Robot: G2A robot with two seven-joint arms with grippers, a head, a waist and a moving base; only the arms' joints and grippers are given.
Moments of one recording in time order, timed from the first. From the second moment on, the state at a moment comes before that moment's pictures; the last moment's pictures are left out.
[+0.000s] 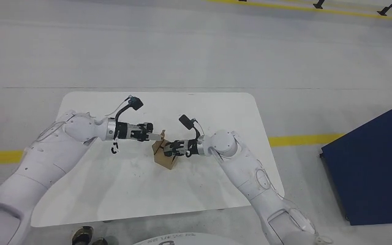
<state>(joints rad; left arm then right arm) 0.79 -1.19 -0.67 -1.00 -0.10 -0.69 -0.98 -1.29 -1.23 1.14 -1.38 -0.10 0.09 1.01</state>
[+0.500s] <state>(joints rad) 0.76 -1.21 -0.63 -0.97 -0.02 -0.64 -1.00 -1.29 -1.23 1.14 -1.38 -0.10 0.09 1.01</state>
